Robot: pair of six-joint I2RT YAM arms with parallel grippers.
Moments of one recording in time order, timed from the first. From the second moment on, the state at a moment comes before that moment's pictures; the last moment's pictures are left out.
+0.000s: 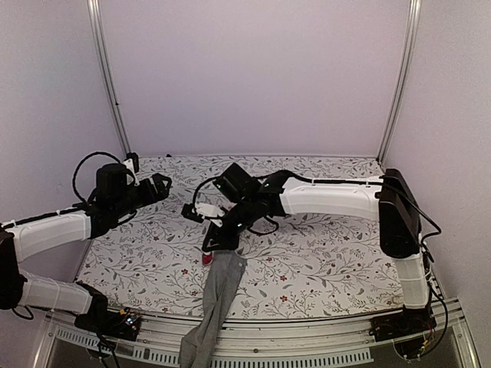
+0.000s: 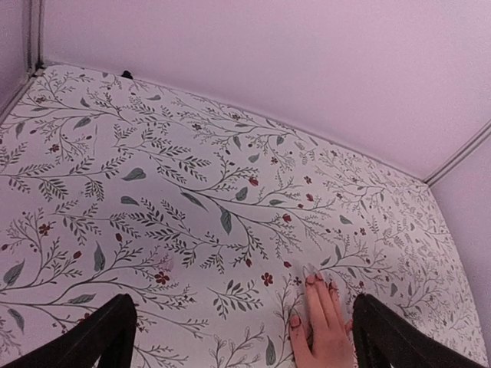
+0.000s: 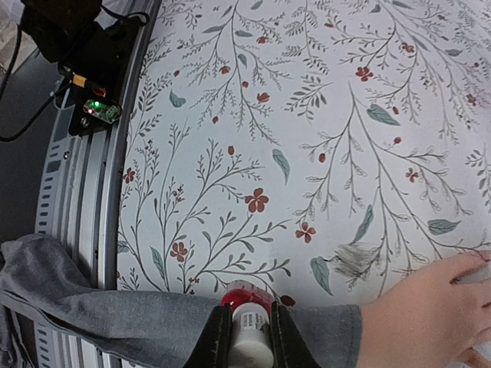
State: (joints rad) left arm -0.34 1.17 0.60 0.19 -0.06 -0.51; right arm 1.08 2.20 1.83 -0.55 -0.44 -0.26
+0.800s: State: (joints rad) left arm -0.65 1.25 0.59 0.49 0.37 -0.16; right arm 0.80 1.76 1.54 -0.47 -0.39 -0.12
